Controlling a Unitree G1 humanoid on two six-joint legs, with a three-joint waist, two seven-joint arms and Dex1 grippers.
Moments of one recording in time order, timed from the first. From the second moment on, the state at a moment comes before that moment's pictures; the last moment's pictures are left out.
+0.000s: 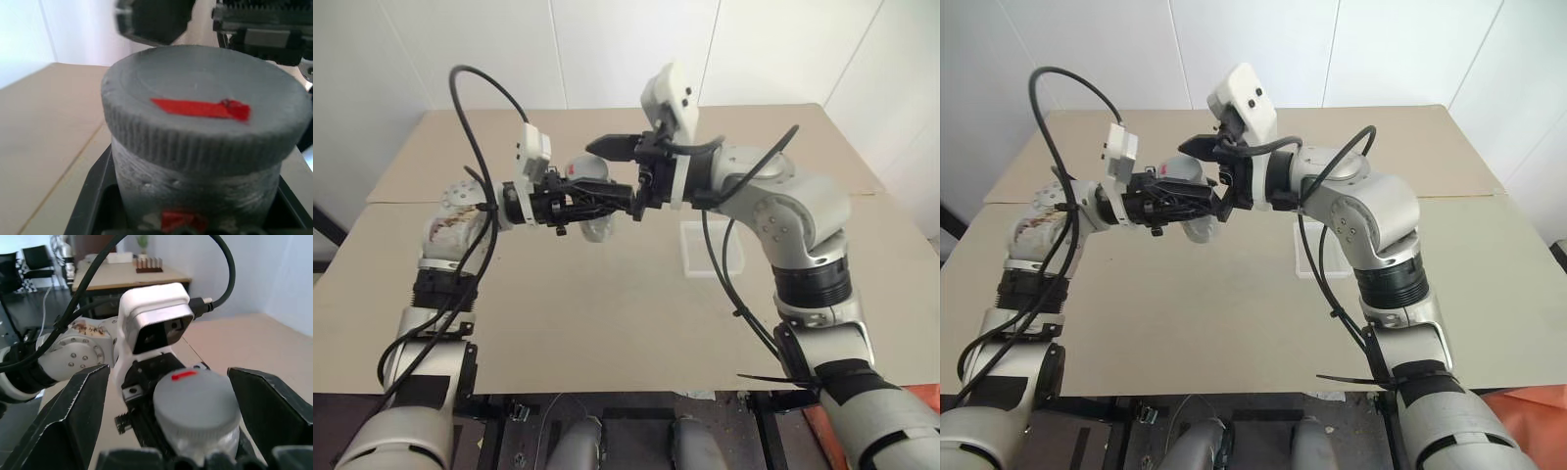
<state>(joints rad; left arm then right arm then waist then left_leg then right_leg) -0.90 0.53 -0.02 0.38 -0.47 0.33 -1.31 -1.07 -0.32 0.15 -0.10 0.58 0.87 0.71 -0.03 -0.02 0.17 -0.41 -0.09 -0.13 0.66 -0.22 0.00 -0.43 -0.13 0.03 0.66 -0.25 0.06</state>
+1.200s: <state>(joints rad) -0.92 0.52 -0.03 0.41 -0.43 0.28 -1.39 -1.07 -0.31 0.17 -0.02 0.46 0.81 0.80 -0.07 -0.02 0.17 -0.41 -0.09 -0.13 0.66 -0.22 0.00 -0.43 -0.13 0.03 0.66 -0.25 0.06</state>
